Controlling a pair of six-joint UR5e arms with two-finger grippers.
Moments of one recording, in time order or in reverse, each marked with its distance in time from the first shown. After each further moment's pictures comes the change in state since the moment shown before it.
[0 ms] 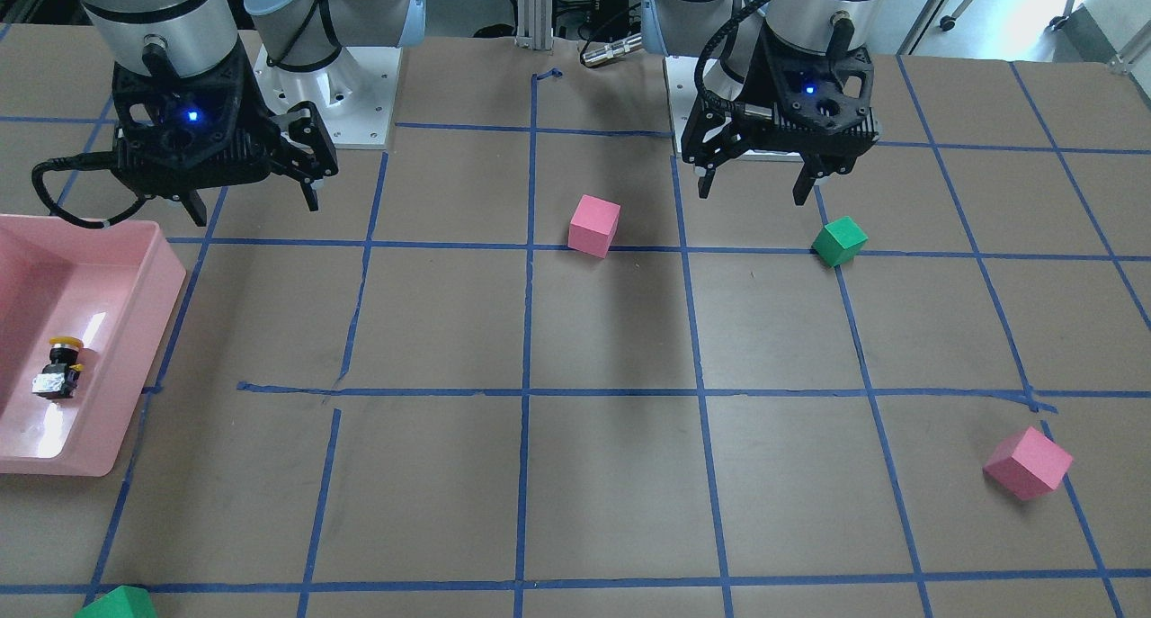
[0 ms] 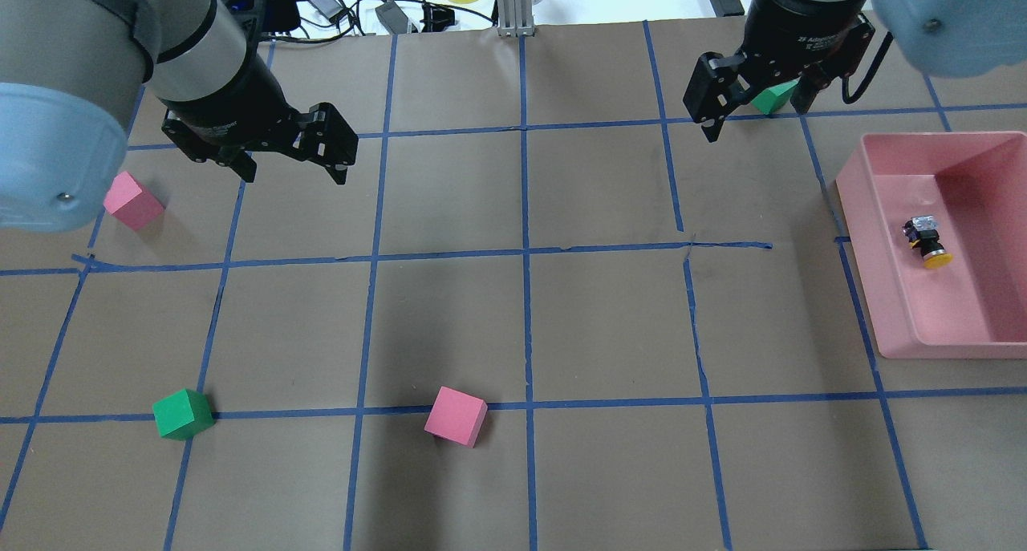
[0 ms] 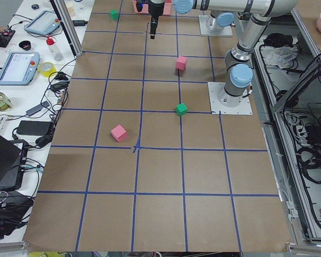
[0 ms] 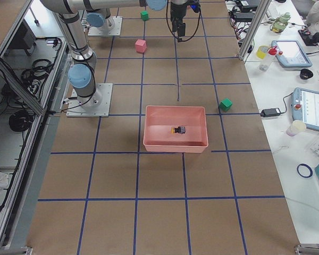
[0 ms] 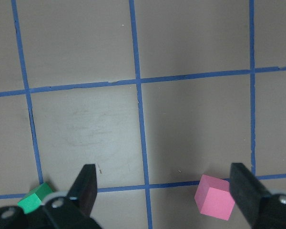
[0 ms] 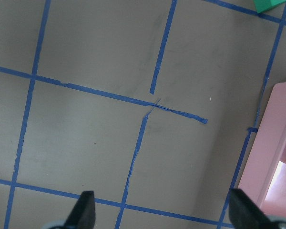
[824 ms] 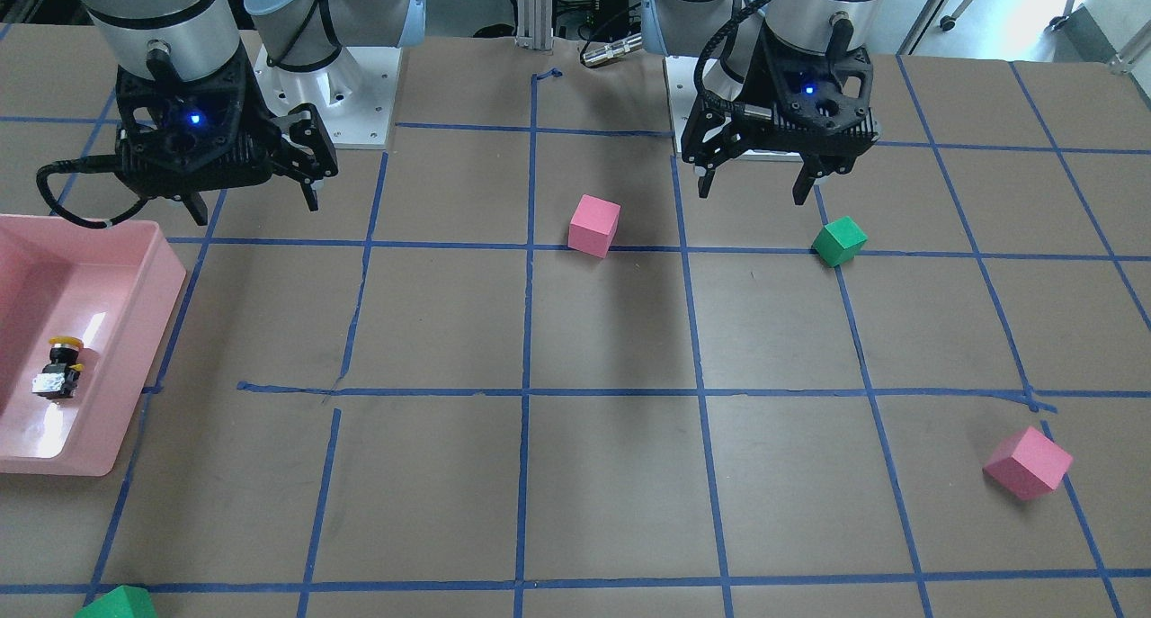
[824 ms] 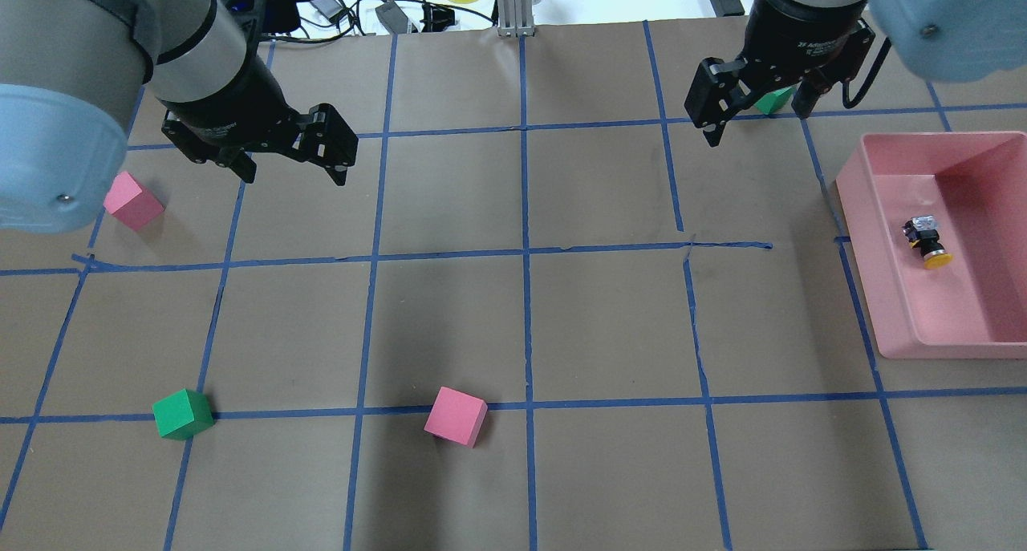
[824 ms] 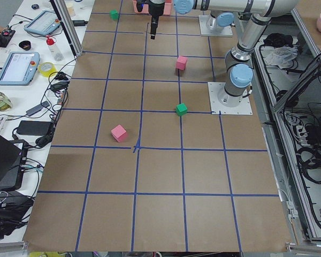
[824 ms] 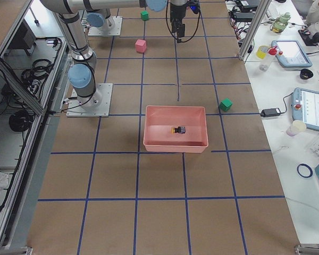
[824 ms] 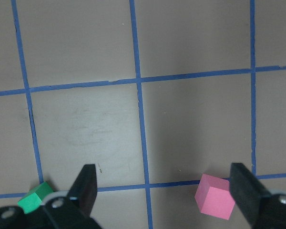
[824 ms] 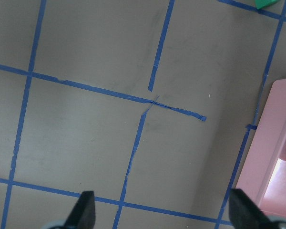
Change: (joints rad) left arm 0.000 0.001 -0.001 0.000 0.000 0.000; right arm 0.000 -0.001 0.008 0.001 -0.010 0.001
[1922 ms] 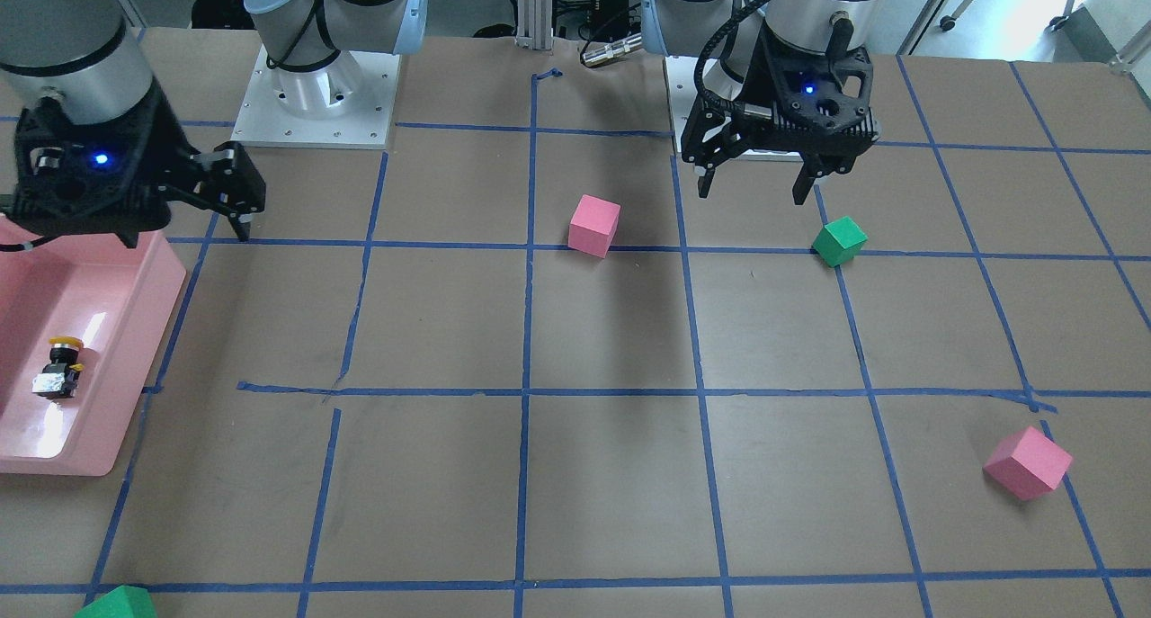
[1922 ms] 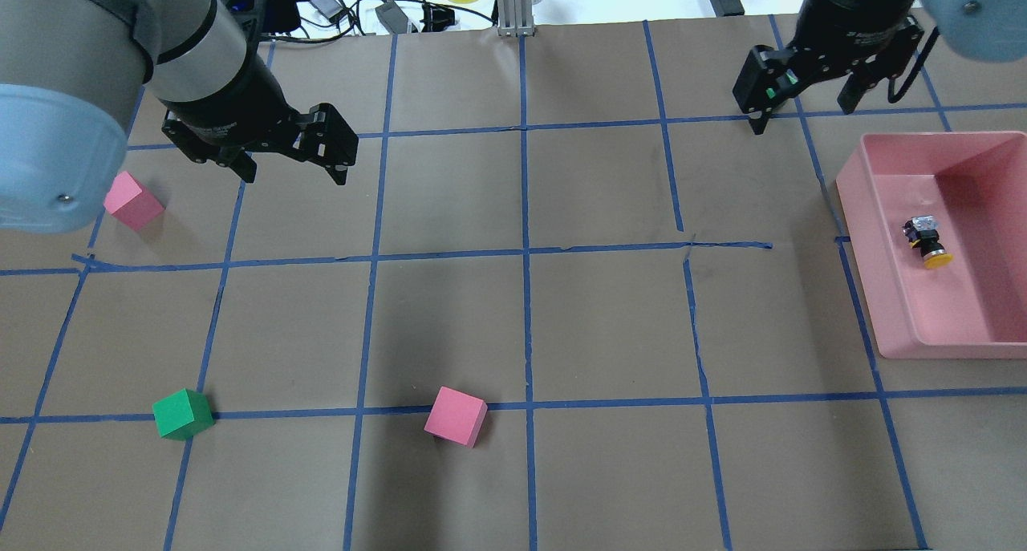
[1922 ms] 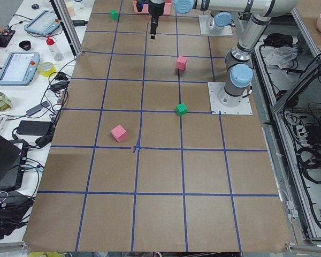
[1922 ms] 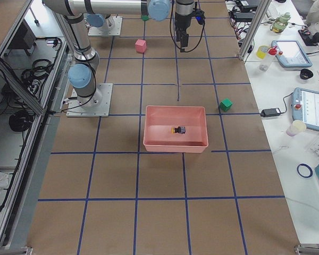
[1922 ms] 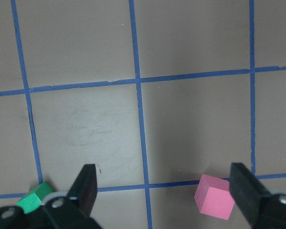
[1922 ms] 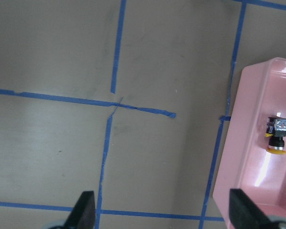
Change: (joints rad) left arm 0.000 0.000 0.000 0.000 0.000 0.000; right arm -0.153 0.030 0.010 -0.021 -0.006 -0.012
